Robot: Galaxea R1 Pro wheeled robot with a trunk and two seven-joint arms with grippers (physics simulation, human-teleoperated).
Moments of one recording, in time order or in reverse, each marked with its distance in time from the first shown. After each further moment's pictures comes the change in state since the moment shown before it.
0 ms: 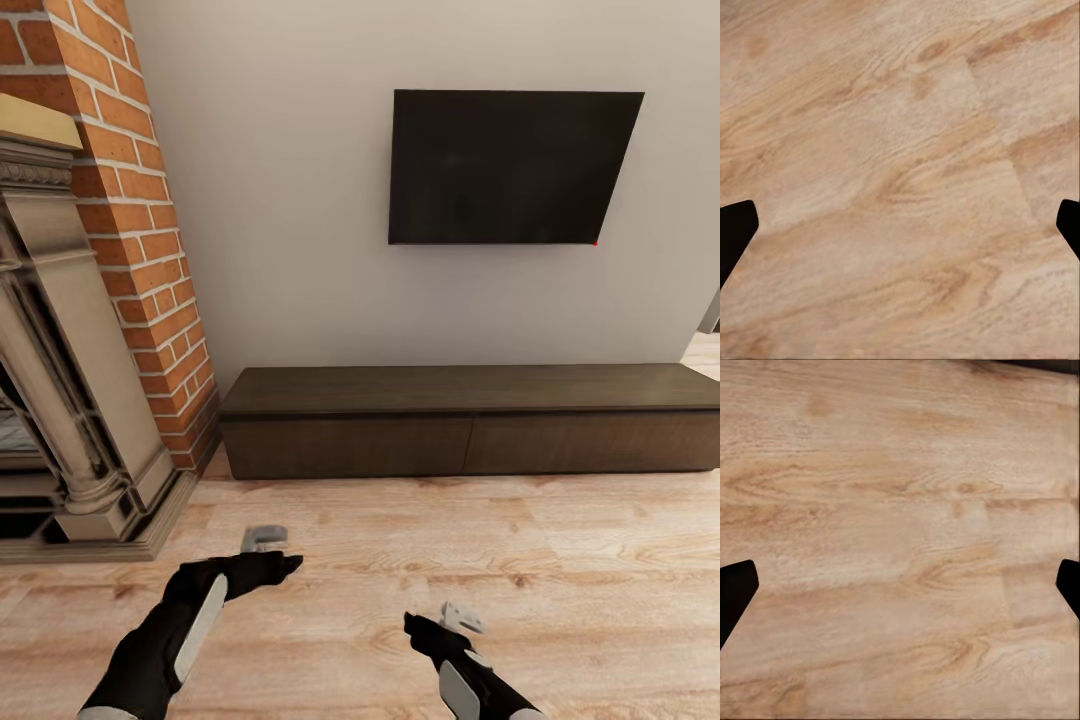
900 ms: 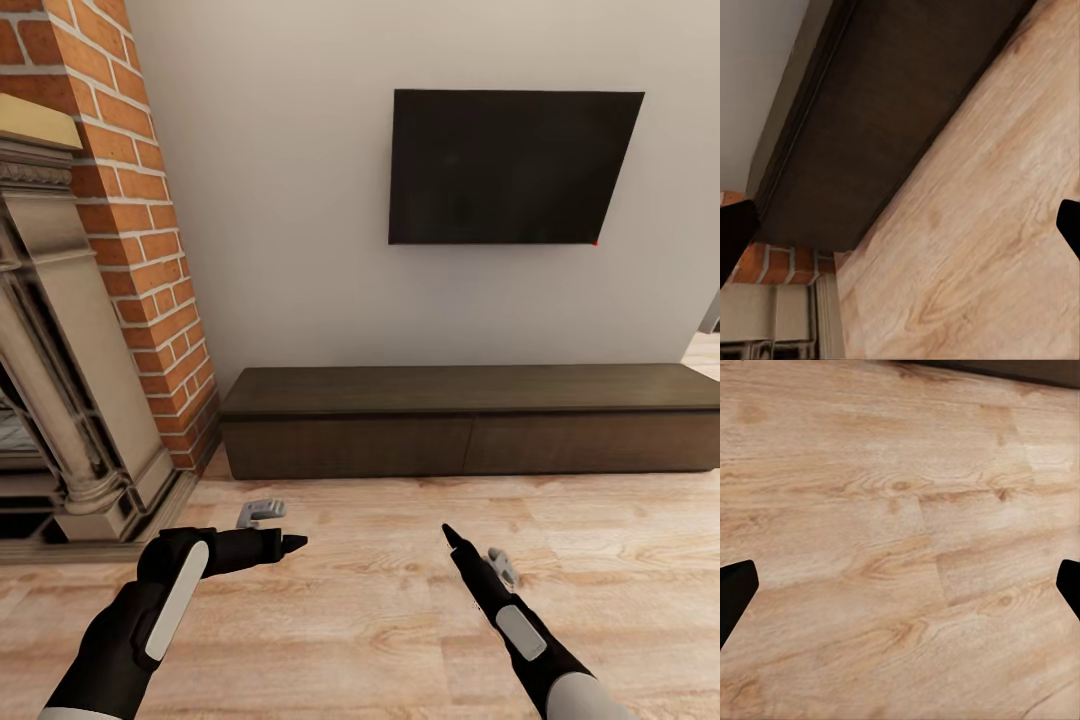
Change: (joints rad) left arm 0.001 0.049 -0.003 -0.279 0.098 0.307 -0.091; right arm -0.043 -0.145 -0.142 -0.129 -0.512 0.060 0.482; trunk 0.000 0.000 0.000
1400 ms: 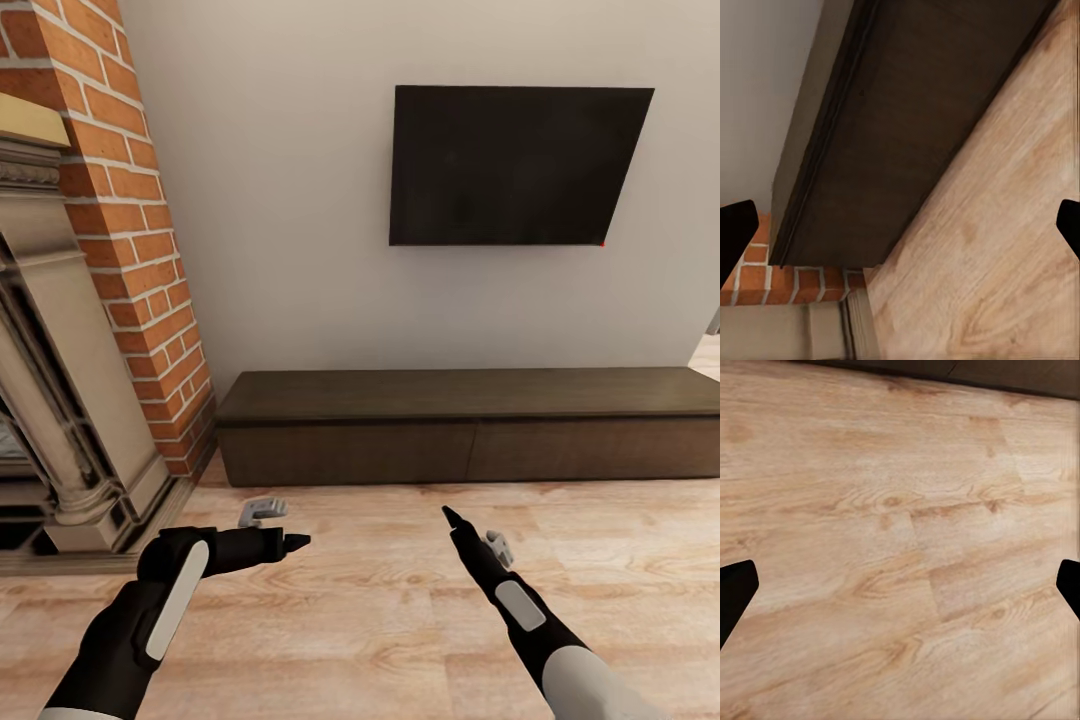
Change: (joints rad) left arm 0.000 -0.003 0.001 -0.006 -0.005 0.000 -0.037; right arm -0.059 -0.005 0.002 0.000 -0.085 0.080 -0.034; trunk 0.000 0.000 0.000
